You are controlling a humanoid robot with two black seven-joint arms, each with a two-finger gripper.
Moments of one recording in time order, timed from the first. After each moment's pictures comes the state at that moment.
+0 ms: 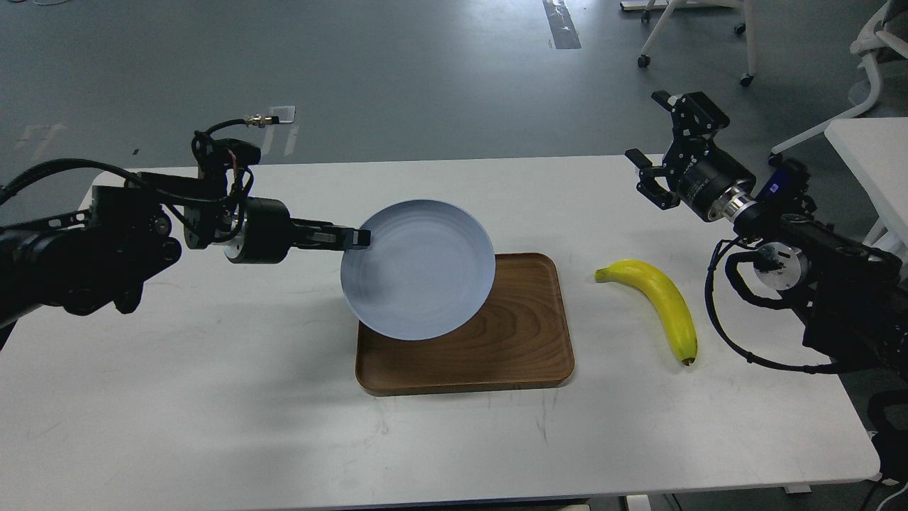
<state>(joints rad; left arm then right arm) -1.07 0.43 -0.11 -0.88 1.37 -0.46 -0.49 0.92 -0.38 0.24 0.44 -0.05 0.49 0.49</state>
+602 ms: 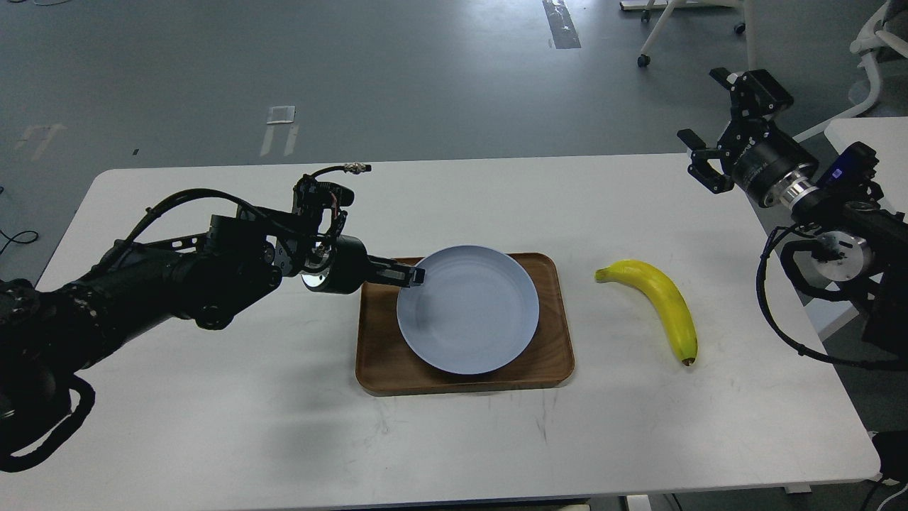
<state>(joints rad) -1.06 0.15 0.00 -0.59 1.37 -0.42 -0.49 0.91 -0.50 0.25 0.52 -0.05 0.49 0.49</state>
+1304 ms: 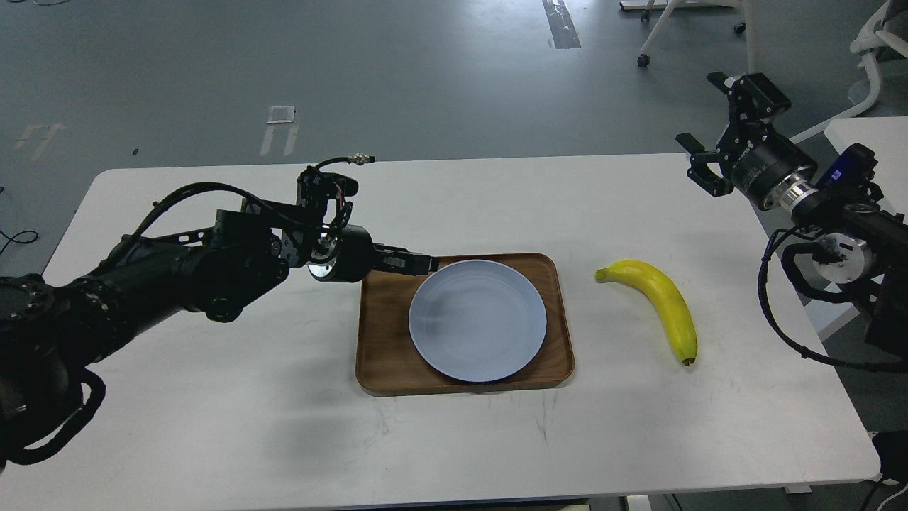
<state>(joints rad) -1.12 0.18 -0.03 -0.57 1.25 -0.41 -0.49 0.93 -0.54 0.22 0.56 -0.09 0.49 0.49</state>
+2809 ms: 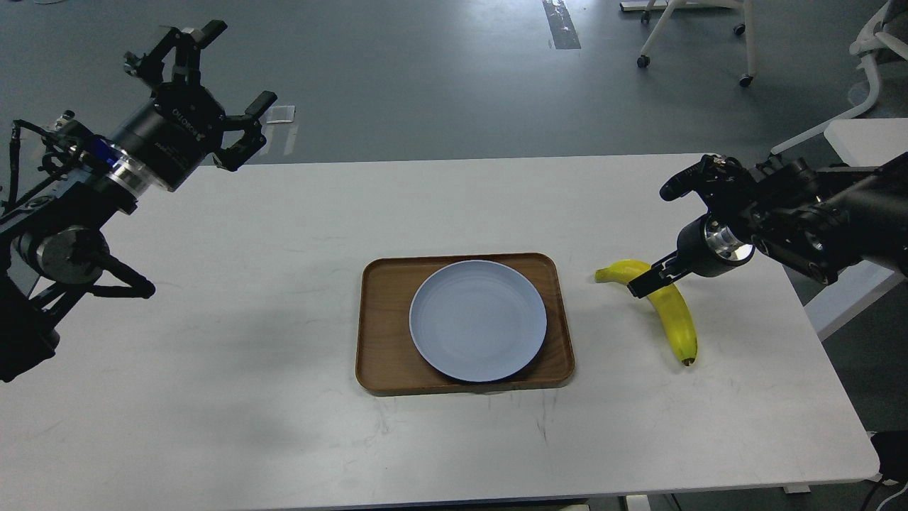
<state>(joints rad) -0.80 0.60 -0.61 -0.96 0.14 -0.49 -0.42 1.29 -0.35 -0.70 0.59 -1.27 0.48 0.49</state>
